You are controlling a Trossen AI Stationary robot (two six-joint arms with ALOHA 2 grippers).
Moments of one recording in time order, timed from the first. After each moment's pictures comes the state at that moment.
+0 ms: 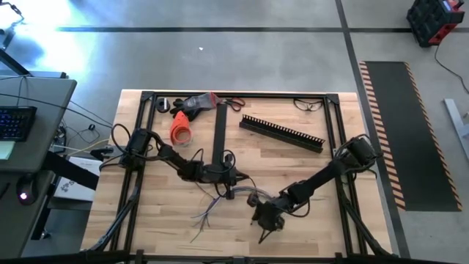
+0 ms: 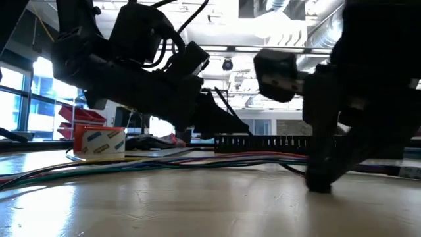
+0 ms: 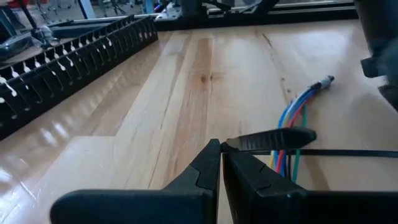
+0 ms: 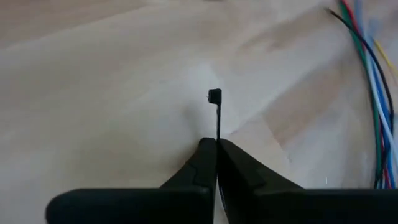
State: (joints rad) left arm -0.22 2.07 0.77 1.00 -0.30 -0.01; right arm 0.52 1.96 0.93 0.16 0.07 -0.53
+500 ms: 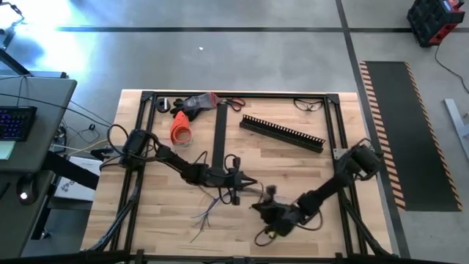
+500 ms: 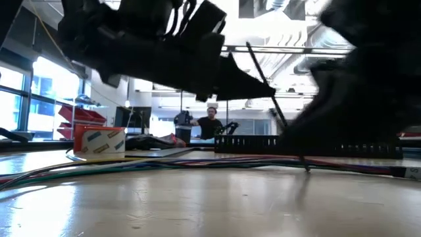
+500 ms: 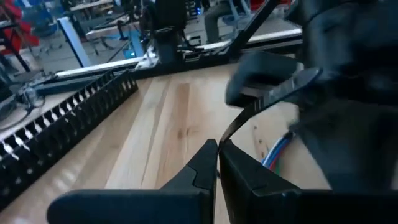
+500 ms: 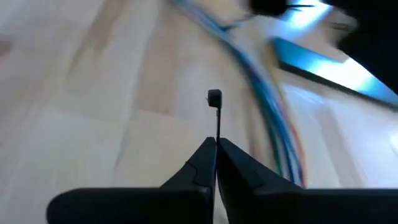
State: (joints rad) left arm -0.26 2.04 0.90 0.93 -0.30 0.12; right arm 0.69 1.96 0.87 0.29 0.77 0.23
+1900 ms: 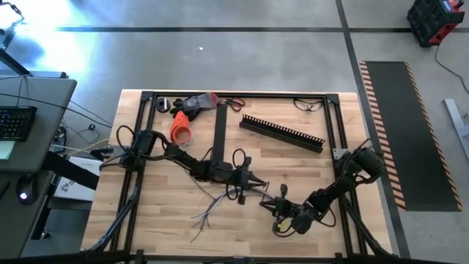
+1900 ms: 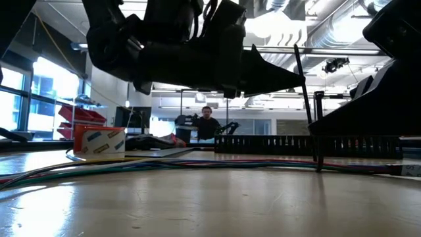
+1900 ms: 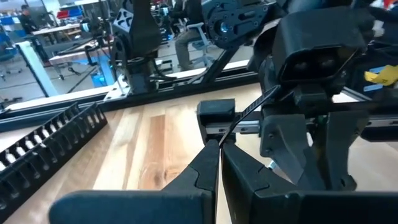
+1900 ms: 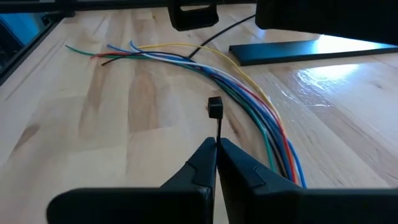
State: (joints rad) left arm -0.20 2.13 1.02 0.99 -0.07 0.14; right arm 0.78 1.96 0.64 0.72 0.91 0.50
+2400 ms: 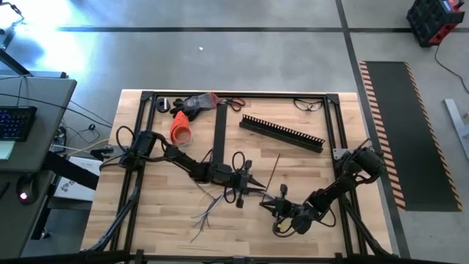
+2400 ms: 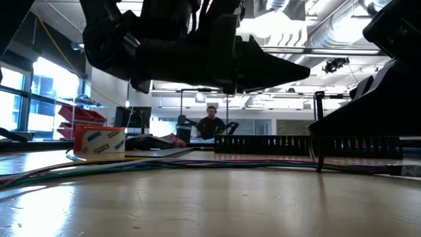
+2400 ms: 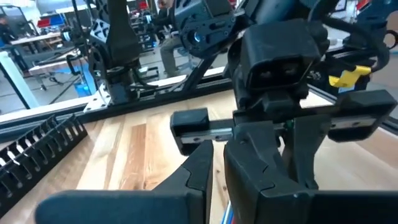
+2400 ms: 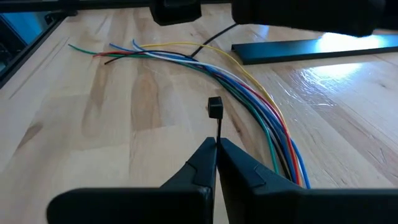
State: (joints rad) left arm -0.21 2.13 1.02 1.01 -0.03 0.16; right arm 0.78 1.96 0.65 0.72 0.91 0.50
